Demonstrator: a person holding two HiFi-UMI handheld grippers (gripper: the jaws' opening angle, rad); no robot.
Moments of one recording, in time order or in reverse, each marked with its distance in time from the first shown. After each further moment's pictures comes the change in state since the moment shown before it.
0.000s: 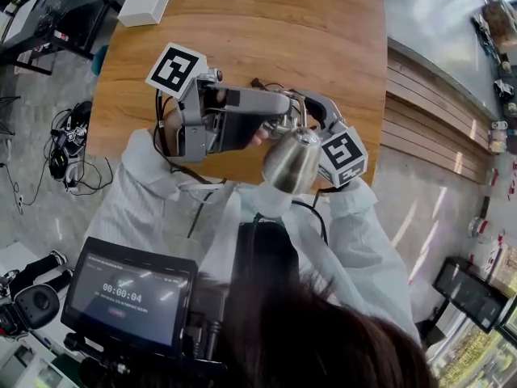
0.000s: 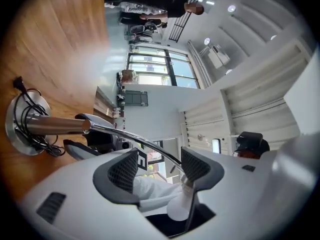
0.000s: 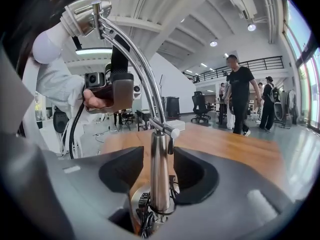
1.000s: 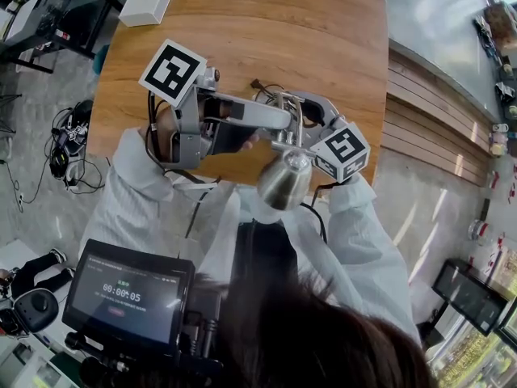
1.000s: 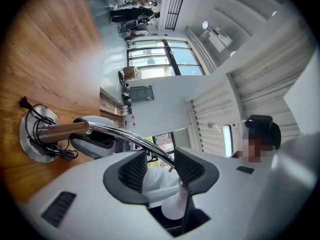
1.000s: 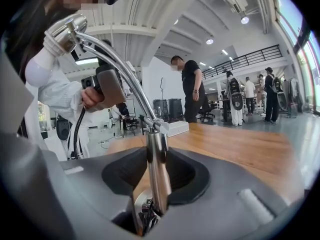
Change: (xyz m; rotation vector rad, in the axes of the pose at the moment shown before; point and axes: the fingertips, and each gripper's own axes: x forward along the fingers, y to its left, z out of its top) left arm 0.002 -0.007 -0.012 0.088 0.092 0.140; right arm 0.005 -0.004 0.002 0.072 -0.040 0.065
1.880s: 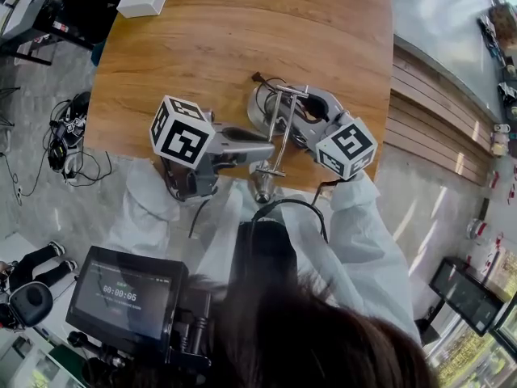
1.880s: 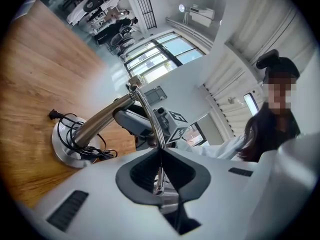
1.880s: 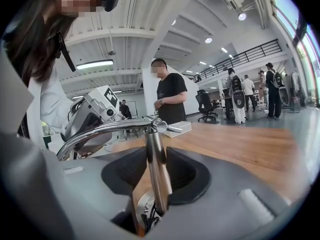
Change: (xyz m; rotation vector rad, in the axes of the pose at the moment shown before) left arm -0.011 0.092 -0.057 0.331 -0.020 0.324; right arm 0.000 0.001 0.003 0.026 -0.020 0.039
